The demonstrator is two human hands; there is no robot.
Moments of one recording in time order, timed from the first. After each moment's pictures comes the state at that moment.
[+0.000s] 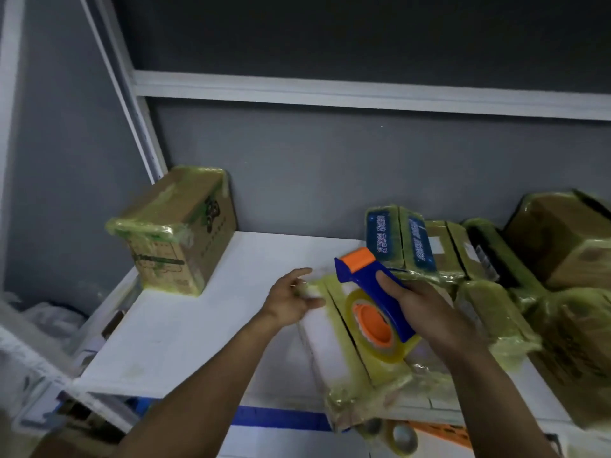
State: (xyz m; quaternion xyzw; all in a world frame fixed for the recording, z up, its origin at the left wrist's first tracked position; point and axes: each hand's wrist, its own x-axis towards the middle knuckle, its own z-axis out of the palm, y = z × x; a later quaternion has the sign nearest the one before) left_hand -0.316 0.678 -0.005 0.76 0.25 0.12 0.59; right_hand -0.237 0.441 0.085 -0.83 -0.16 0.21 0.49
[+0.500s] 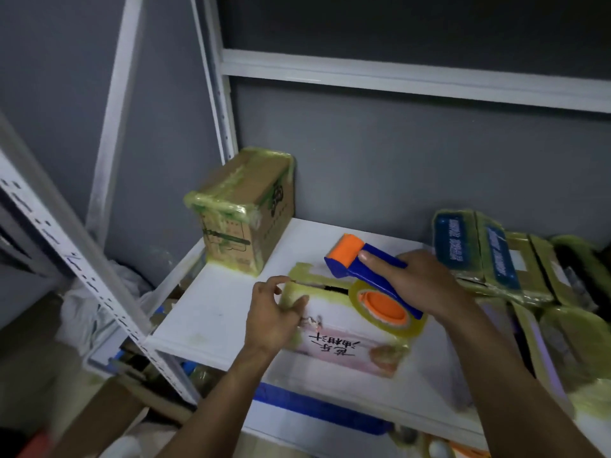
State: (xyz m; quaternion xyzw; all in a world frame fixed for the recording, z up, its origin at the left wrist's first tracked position) left_hand -0.439 0.727 -0.024 0.74 0.40 0.30 0.44; right_hand -0.267 0.561 0.105 -0.88 -0.31 0.16 0.32
